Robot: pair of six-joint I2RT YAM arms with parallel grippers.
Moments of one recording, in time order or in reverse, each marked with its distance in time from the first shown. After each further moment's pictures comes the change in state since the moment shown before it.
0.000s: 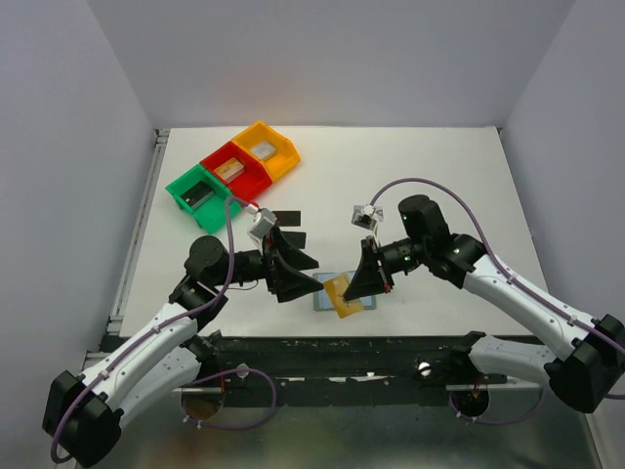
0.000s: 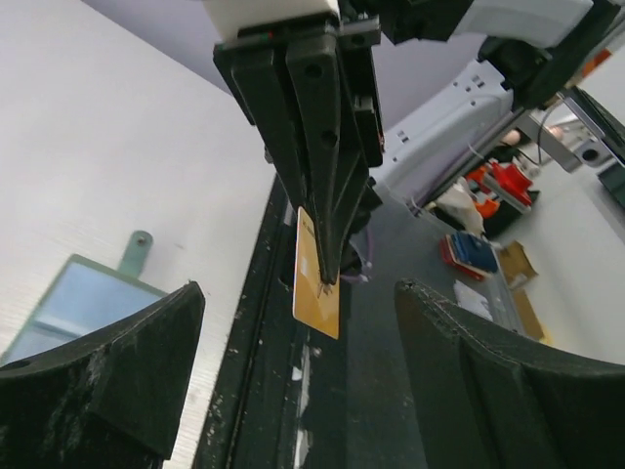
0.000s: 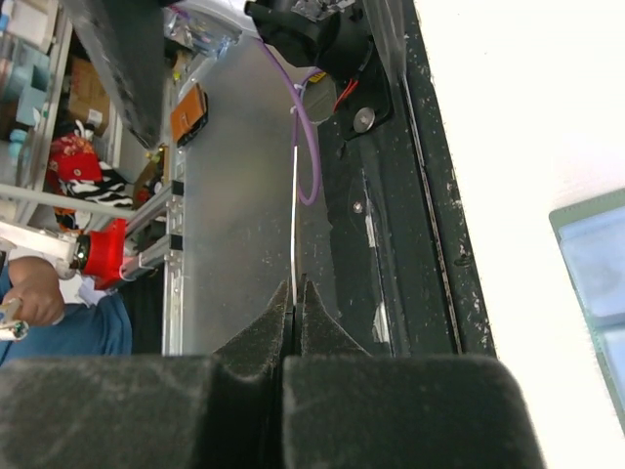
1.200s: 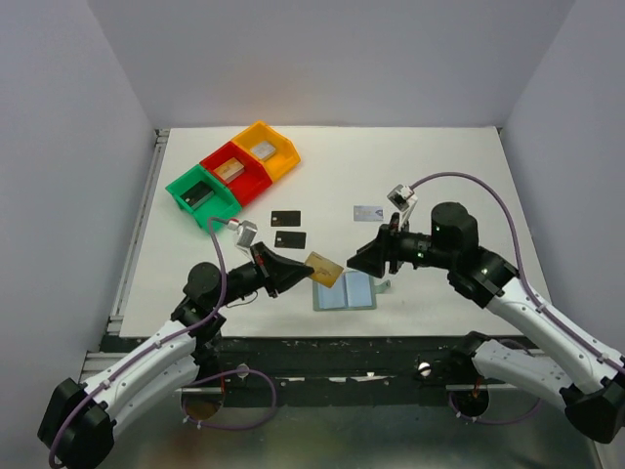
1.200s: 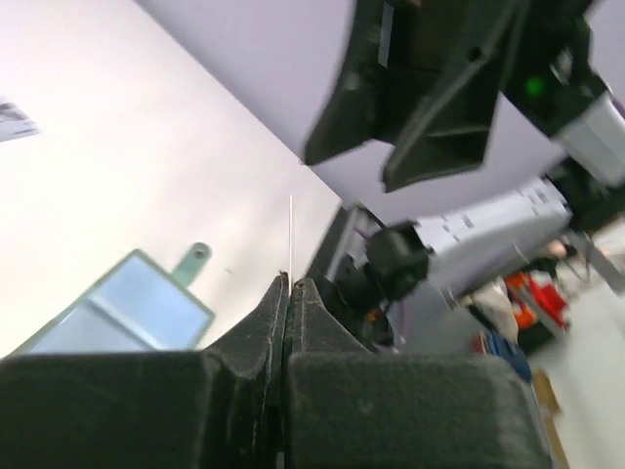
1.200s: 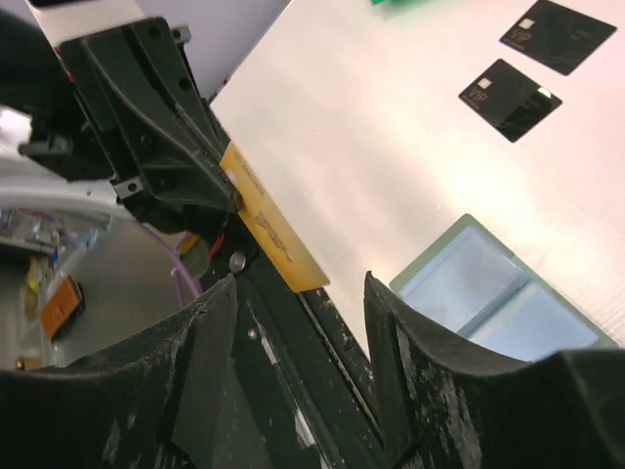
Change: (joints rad) left arm -0.051 -0.048 -0.163 0.138 -0.198 -0.105; right arm 0.019 -0.148 0.027 0.060 0.477 0.107
